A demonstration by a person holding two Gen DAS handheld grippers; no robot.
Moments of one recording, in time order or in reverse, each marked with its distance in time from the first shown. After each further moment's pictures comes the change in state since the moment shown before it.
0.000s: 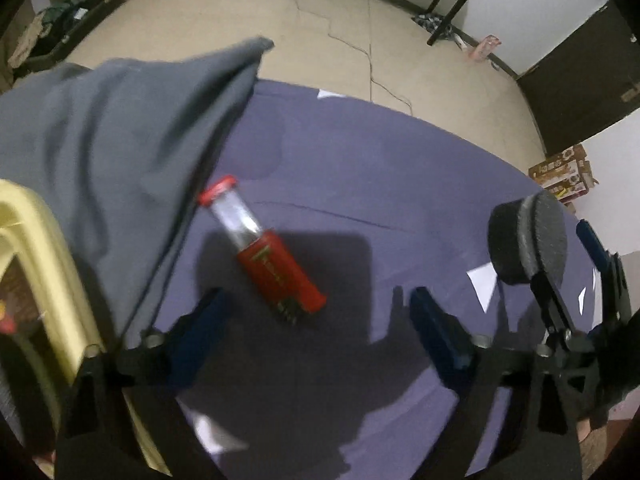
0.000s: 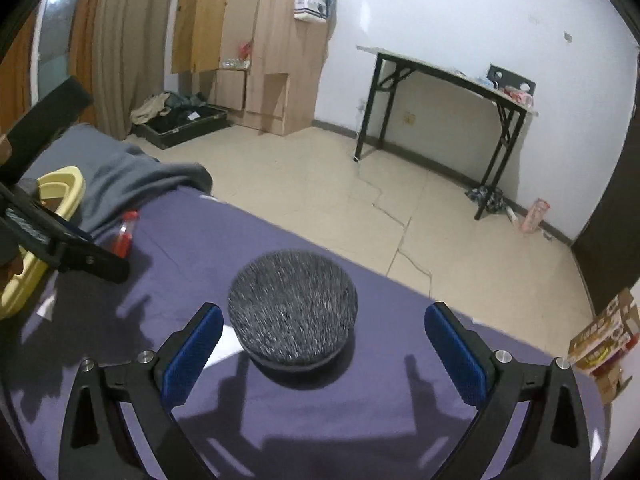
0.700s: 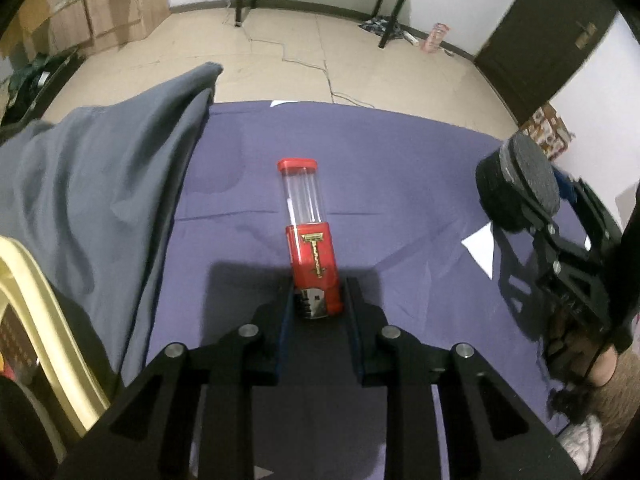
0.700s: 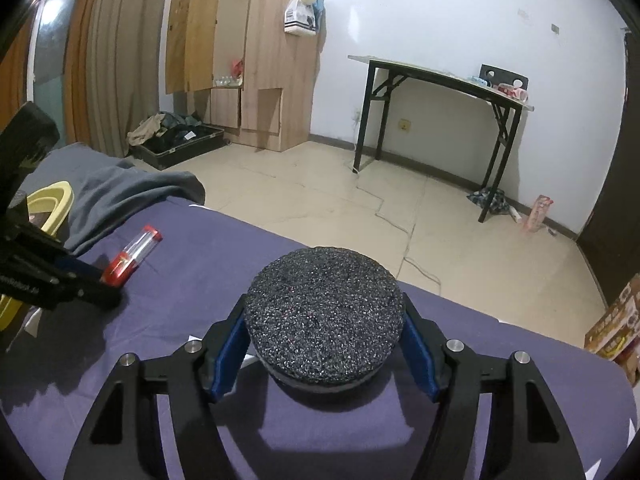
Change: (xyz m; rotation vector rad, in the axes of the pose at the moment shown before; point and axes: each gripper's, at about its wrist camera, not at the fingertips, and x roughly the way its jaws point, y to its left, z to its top) left arm 0.001 0.002 -0.025 0.207 -0.100 -0.043; right arm 0.034 -0.001 -0.019 0.048 -0.065 0.023
